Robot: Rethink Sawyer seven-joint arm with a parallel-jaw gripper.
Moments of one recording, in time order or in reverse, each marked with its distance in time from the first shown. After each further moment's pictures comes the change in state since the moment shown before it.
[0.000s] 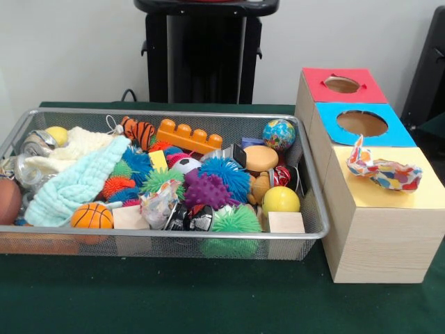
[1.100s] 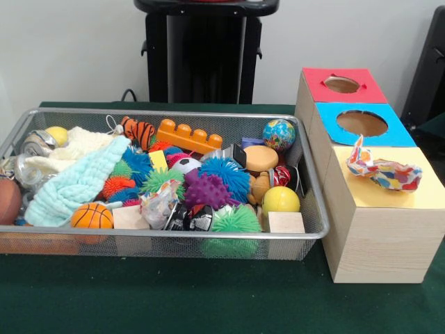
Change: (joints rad) arm -0.070 0.305 0.354 -0.615 -0.518 0.448 -0.300
